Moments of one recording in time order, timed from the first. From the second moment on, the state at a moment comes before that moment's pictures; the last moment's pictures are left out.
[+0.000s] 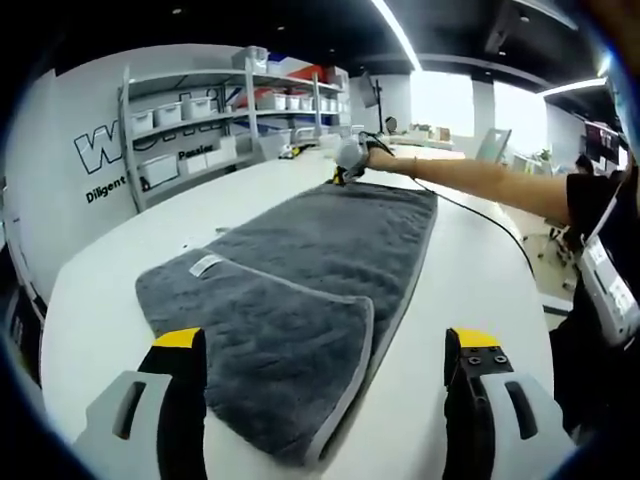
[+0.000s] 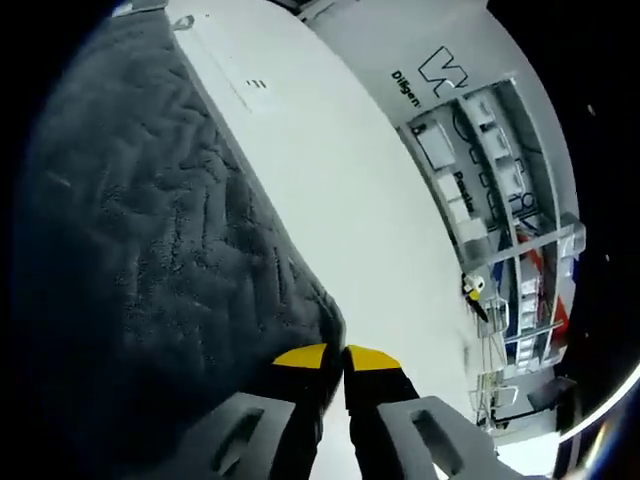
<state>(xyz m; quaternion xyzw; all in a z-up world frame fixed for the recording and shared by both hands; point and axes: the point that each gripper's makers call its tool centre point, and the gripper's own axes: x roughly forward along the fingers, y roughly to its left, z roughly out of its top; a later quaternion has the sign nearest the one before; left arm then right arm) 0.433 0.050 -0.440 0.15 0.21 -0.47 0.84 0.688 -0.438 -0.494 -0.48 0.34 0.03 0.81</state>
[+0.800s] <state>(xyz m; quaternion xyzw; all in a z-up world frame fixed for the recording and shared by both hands) 0.436 0.052 -0.436 0.14 0.20 -0.46 0.85 0.589 -0.407 -0.446 -0.33 0.29 0.11 0.90</state>
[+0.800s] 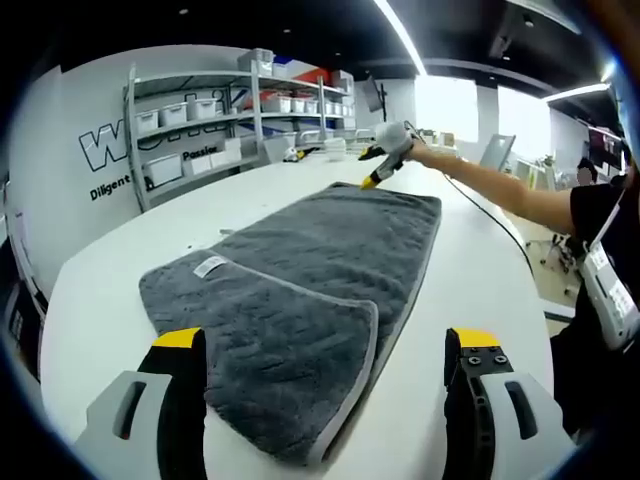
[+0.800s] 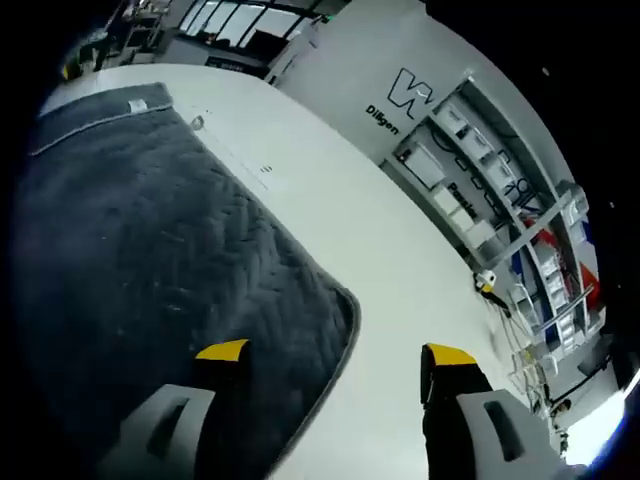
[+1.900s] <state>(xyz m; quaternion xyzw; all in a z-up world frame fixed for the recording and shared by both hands) 0.449 0.056 -0.440 0.12 0.21 -0.44 0.87 0.456 -0.238 -0.456 -0.17 0.25 0.33 0.90</state>
